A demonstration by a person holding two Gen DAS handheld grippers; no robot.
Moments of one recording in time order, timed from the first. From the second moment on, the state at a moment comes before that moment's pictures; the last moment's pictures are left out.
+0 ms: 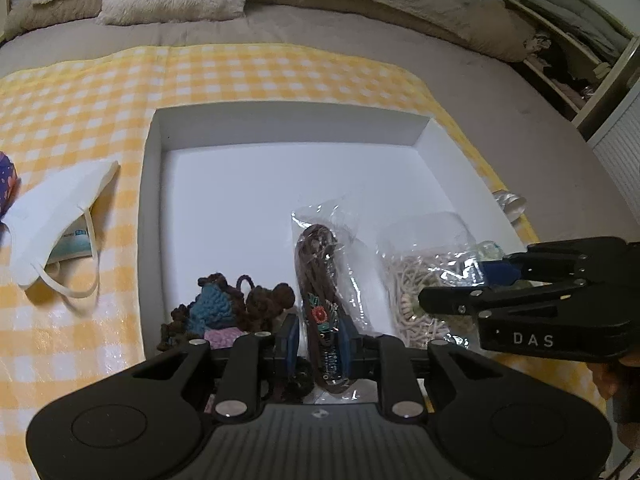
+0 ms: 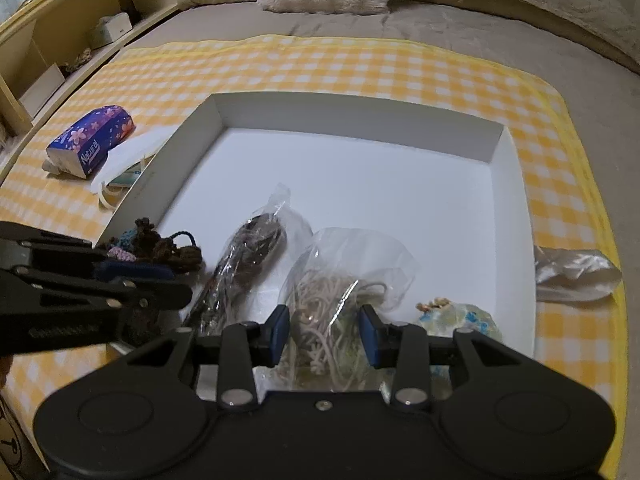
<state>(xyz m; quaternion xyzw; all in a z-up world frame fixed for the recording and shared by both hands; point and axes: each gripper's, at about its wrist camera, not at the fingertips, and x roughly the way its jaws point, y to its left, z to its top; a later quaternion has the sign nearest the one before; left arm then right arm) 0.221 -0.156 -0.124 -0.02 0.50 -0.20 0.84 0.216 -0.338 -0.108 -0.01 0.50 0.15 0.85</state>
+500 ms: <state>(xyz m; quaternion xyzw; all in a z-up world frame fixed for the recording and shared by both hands) 0.203 -0.153 -0.094 -0.02 0.47 -0.20 0.86 0.189 -0.367 -0.067 0.05 0.45 0.13 0.88</state>
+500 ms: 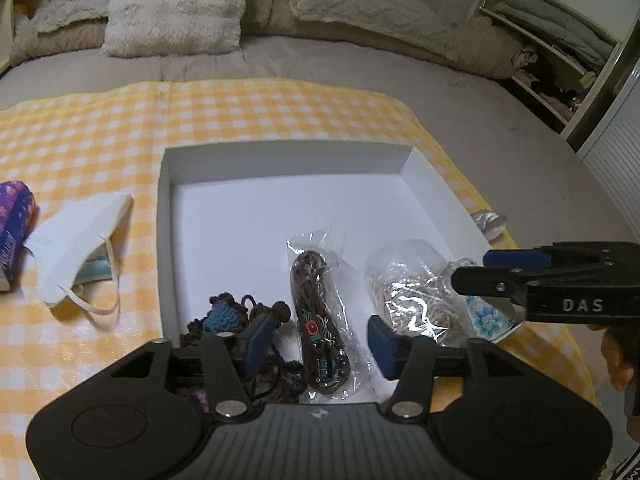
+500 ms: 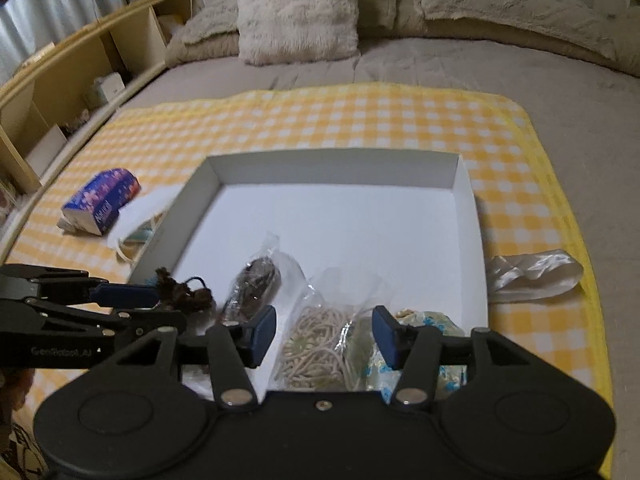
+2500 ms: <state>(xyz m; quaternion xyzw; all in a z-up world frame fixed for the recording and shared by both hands) 0.165 0.017 0.020 -0.07 0.28 -0.07 0.95 0.173 -0.282 0.006 0.04 0.31 0.11 0.94</state>
